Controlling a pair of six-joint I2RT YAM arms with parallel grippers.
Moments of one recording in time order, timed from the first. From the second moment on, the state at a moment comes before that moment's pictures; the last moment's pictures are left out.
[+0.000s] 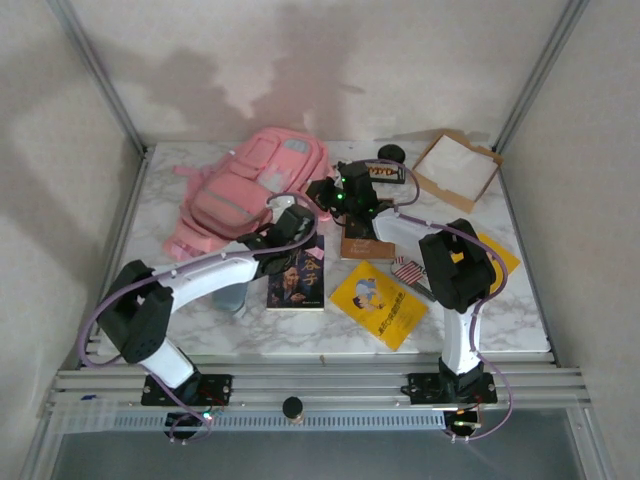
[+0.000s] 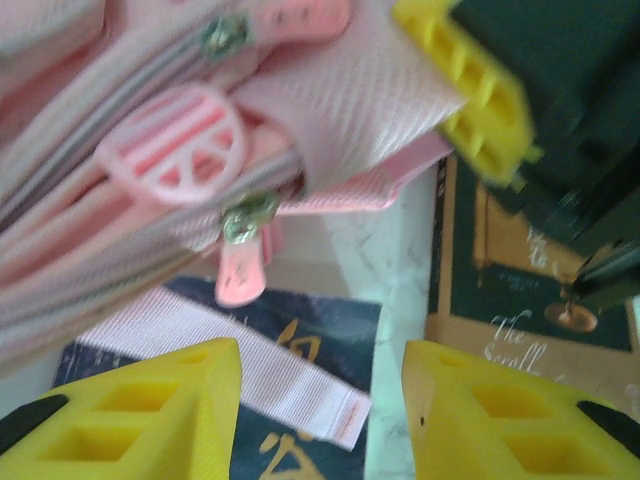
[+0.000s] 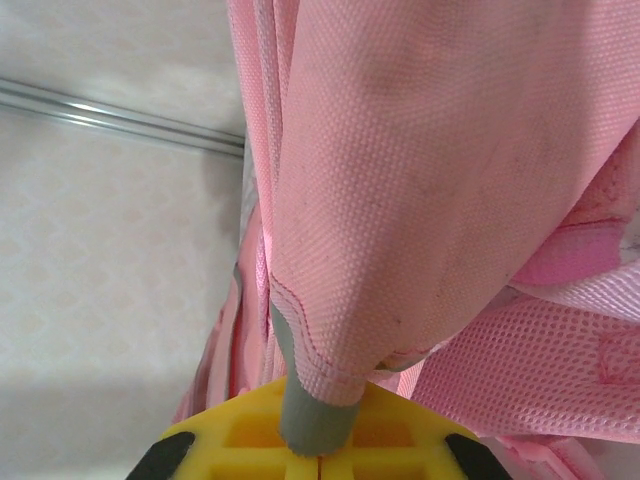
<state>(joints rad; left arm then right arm) -0.73 1.61 1.09 -0.23 -0.44 -0.81 0.57 1.98 1.32 0.27 -0.33 1.08</state>
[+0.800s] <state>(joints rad) -0.71 1.78 1.24 -0.34 -0.48 -0.85 0.57 1.98 1.33 0.22 -0.29 1.08</state>
